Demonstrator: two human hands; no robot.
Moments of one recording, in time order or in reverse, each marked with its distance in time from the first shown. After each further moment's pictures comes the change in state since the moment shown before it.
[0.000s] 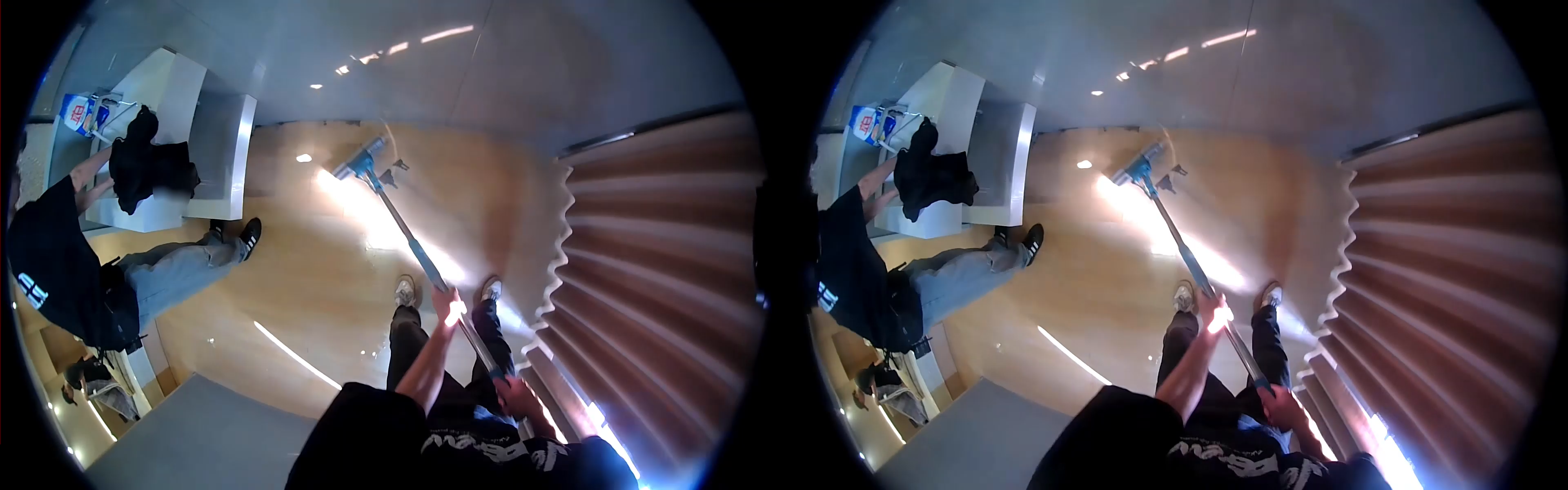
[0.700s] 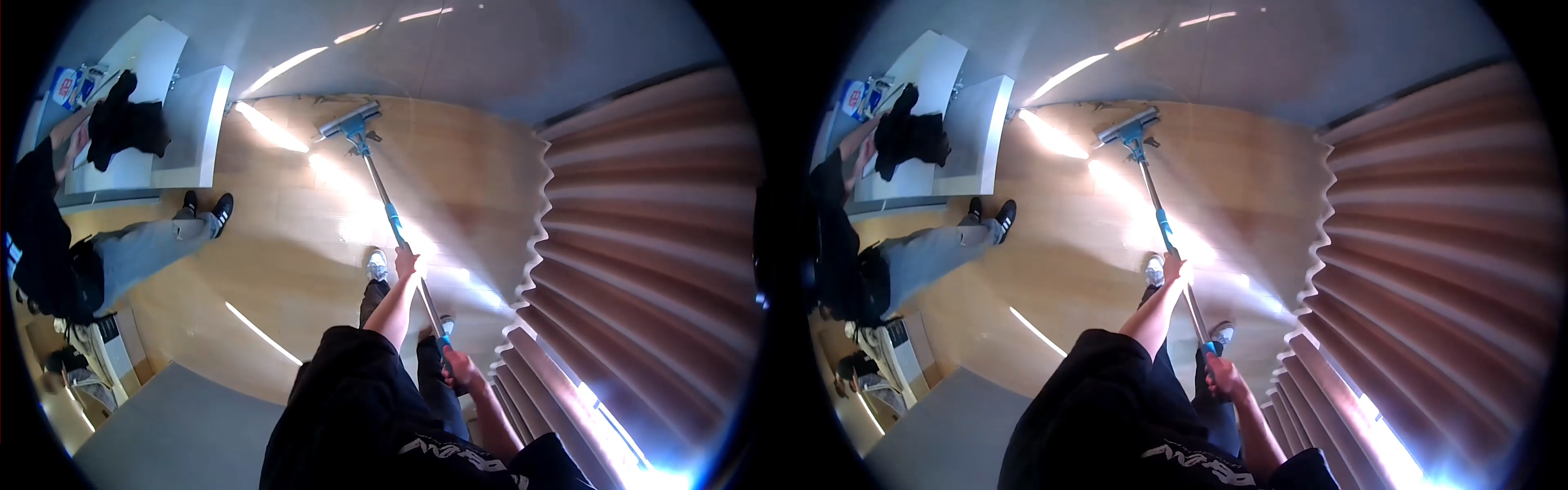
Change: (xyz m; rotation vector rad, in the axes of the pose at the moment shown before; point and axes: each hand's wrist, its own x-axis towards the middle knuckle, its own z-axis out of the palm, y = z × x) left_hand 0.071 -0.063 -0.049 0.608 0.147 -0.401; right_hand 0.073 0.091 0.062 0.418 -0.104 0.092
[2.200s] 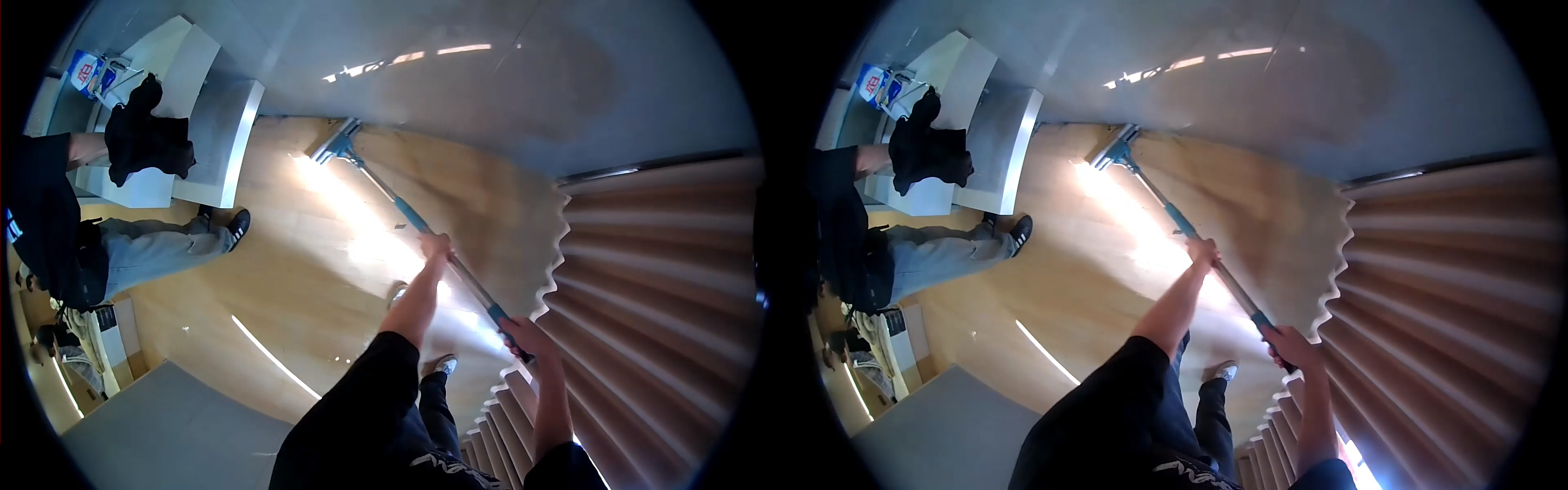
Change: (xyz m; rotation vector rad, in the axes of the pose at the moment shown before) left_hand -0.012 0.215 0.017 -0.275 0.210 0.197; right_hand -0.023 -0.254 -0.034 -0.500 0.098 -0.153
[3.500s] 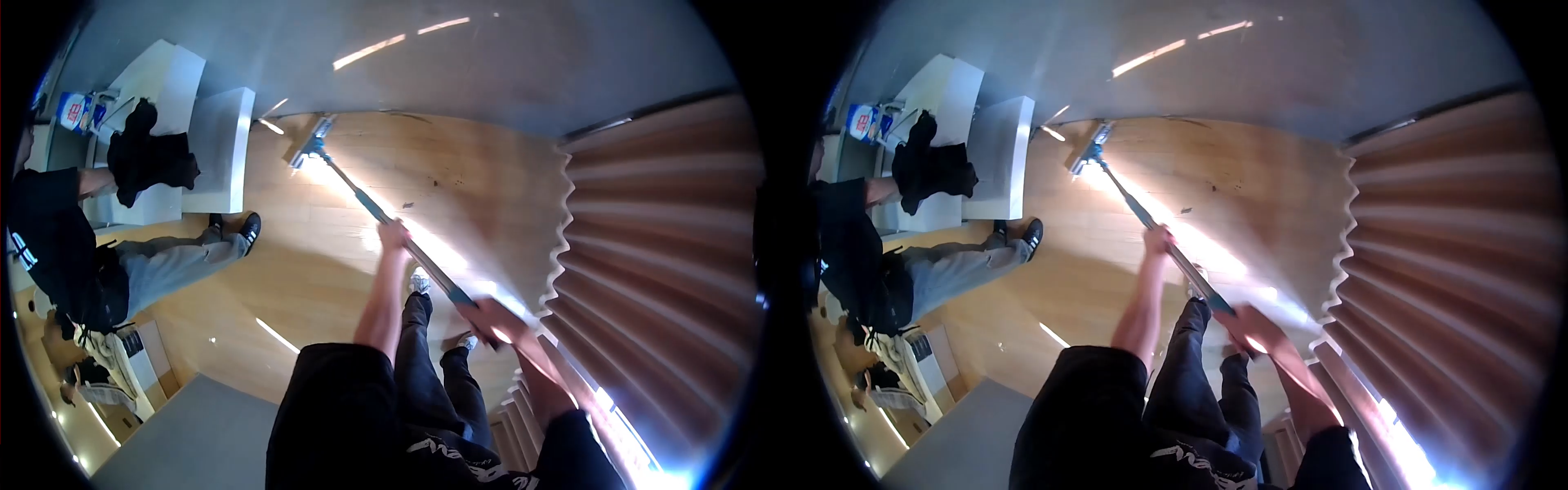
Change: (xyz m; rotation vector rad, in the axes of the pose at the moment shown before) left_hand 0.020 -0.003 -0.136 -0.386 -0.288 0.163; right_hand -0.037 -0.042 0.099 -0.230 -0.148 -0.115
